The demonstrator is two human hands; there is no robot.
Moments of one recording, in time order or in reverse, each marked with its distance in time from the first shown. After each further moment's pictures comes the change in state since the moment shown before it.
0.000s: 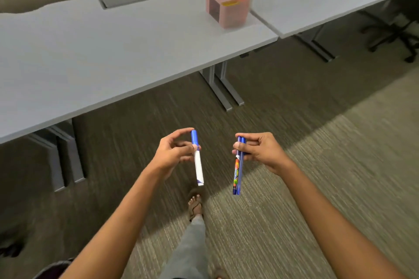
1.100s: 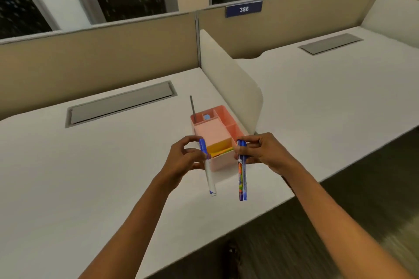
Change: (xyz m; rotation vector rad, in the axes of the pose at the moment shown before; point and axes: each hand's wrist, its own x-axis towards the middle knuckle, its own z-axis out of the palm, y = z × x) left_hand 0.559 0.322 0.098 0.115 0.150 0.079; right_hand 0.543 -0.358 -0.200 -0.241 -0.117 -0.123
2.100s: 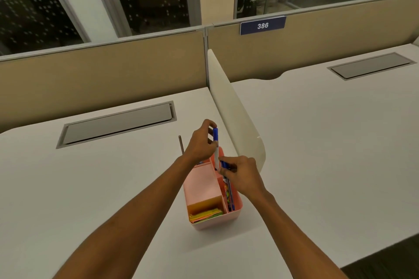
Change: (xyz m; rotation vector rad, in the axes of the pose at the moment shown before) left_hand 0.246 0.045 0.059 0.628 0.173 0.243; right_hand 0.162 -0.003 -0.023 -0.474 0.081 -0.141
